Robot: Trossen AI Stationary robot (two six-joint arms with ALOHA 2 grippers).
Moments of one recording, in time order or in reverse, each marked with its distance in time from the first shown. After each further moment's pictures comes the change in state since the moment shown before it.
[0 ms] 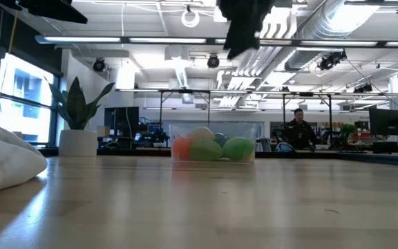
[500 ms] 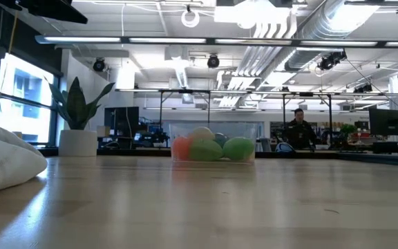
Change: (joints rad) left arm 0.000 0.000 0.000 0.000 0.000 0.000; right arm 0.122 -0.429 -0.008 -0.231 0.251 0.041
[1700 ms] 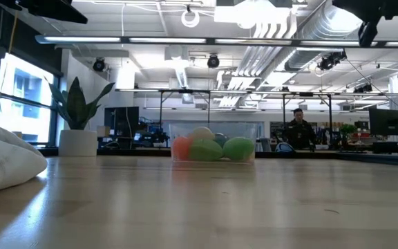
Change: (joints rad) left arm 0.000 0.000 0.000 0.000 0.000 0.000; right arm 0.011 -1.171 -1.287 1.097 -0.081 0.423
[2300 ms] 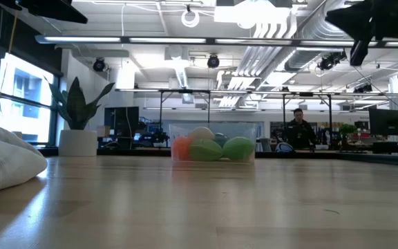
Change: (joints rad) left arm 0.000 0.000 0.000 0.000 0.000 0.000; right arm 0.002 -0.078 -0.219 0.240 0.015 0.055
